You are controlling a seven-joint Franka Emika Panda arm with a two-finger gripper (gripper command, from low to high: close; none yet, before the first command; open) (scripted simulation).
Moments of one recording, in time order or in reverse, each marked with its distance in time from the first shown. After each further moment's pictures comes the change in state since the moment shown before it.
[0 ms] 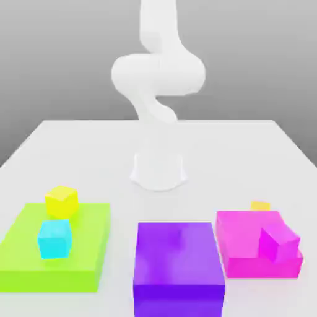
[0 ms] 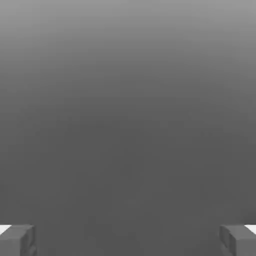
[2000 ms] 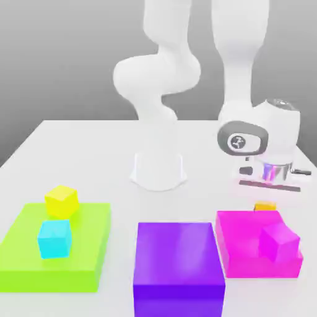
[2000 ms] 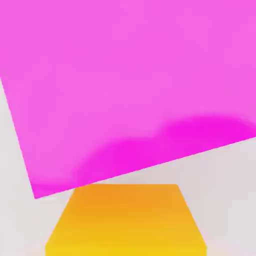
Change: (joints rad) arm 0.433 0.942 0.250 -0.469 -0.548 0.677 1.463
